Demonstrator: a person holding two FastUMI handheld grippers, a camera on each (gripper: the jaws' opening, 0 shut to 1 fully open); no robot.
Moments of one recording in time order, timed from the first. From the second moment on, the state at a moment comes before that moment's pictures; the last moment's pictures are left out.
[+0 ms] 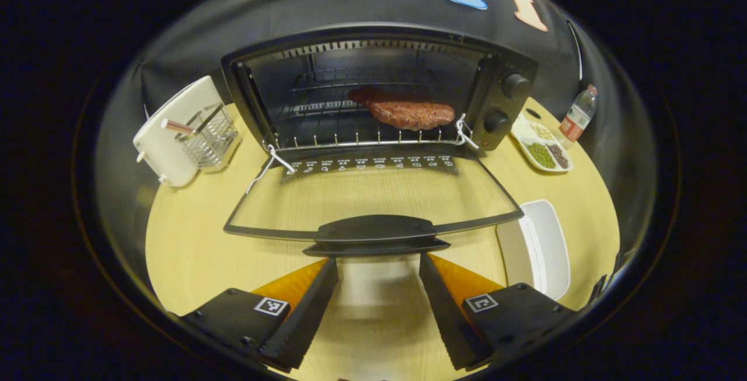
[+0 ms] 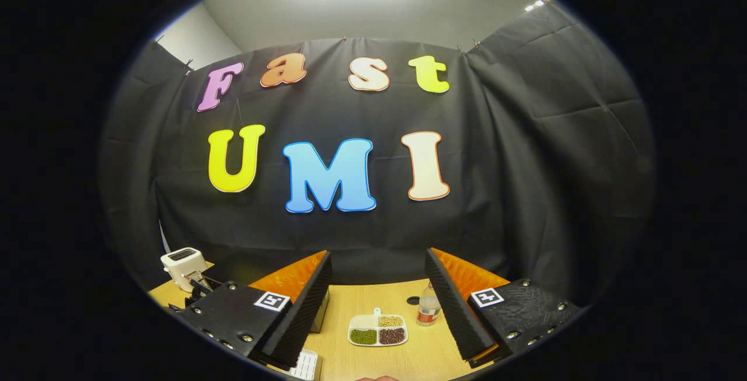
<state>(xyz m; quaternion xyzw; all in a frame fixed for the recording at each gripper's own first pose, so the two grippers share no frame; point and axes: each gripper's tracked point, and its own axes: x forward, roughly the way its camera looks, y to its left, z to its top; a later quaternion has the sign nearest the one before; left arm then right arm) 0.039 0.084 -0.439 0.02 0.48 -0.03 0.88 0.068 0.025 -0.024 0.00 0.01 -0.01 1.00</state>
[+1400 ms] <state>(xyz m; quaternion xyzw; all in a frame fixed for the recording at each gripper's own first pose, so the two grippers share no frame) 0.071 0.079 -0.343 0.00 0.37 -0.03 0.93 0.043 0.009 -0.025 -0.02 0.01 -0.04 1.00</state>
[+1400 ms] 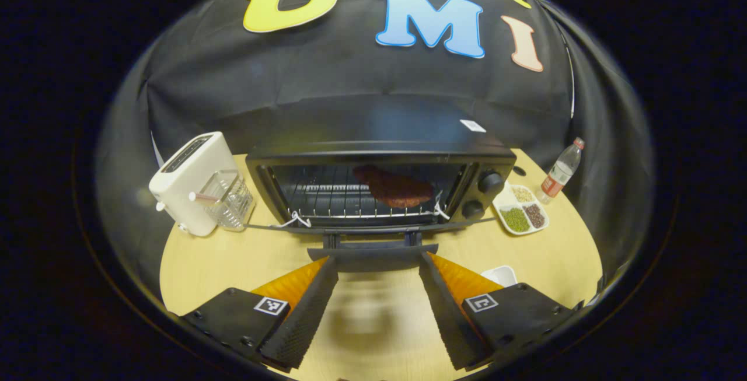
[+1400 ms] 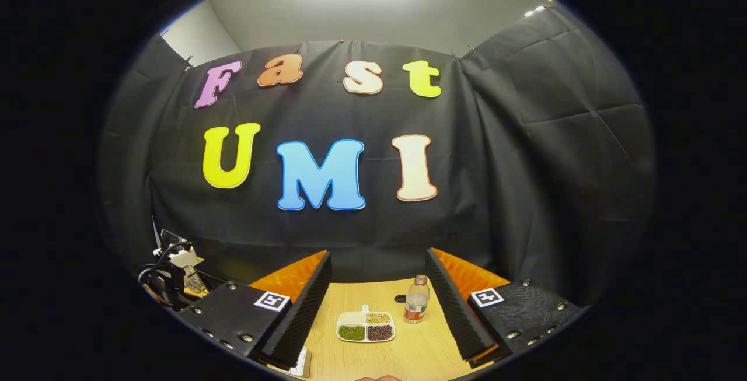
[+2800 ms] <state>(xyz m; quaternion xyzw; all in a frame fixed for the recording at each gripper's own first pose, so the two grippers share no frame) 0.092 0.056 -0.144 -0.02 0.15 -0.05 0.99 0.061 0.026 -0.012 -0.01 0.01 -0.03 1.00</state>
